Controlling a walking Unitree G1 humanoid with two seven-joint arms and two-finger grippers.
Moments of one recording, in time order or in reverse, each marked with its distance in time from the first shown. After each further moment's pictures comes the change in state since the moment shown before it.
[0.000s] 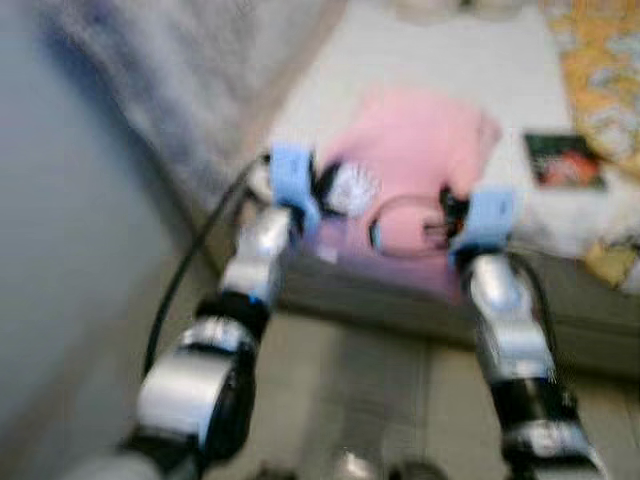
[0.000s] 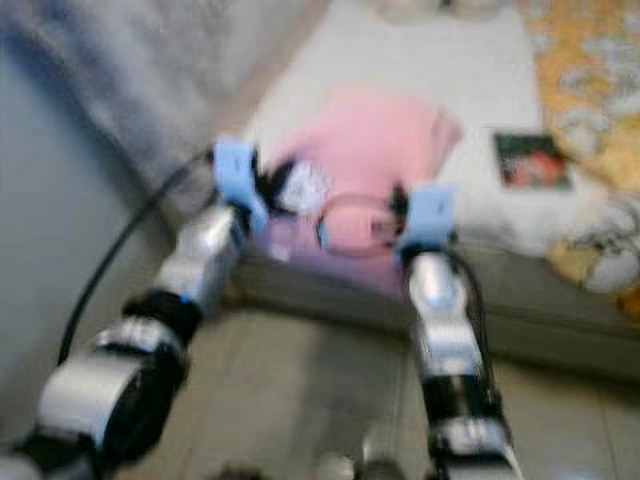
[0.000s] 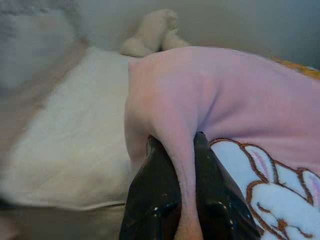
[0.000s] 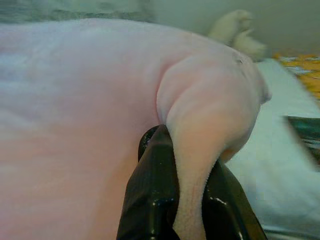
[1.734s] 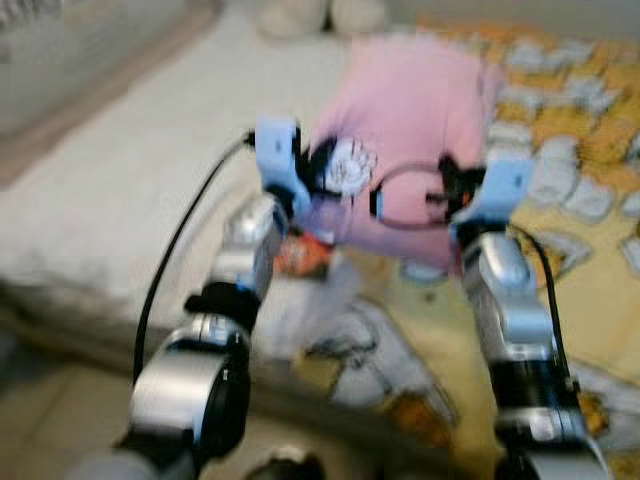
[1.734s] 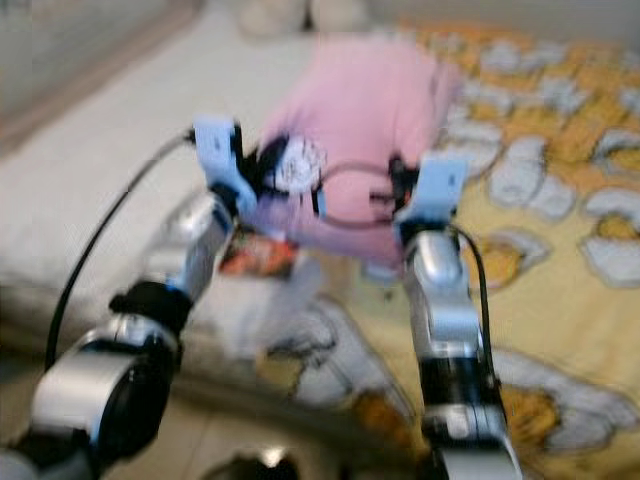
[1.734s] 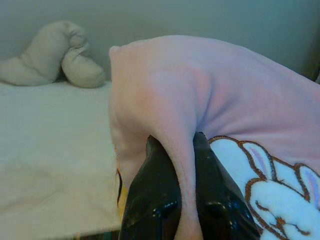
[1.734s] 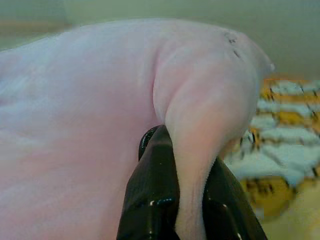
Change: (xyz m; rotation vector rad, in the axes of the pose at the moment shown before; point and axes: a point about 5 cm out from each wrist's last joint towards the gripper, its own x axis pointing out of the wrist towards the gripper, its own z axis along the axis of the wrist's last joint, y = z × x) left arm 0.004 -0.004 0.026 -0.039 -0.102 -0.077; right arm 0.009 -0.006 0.032 0.095 -0.078 0.009
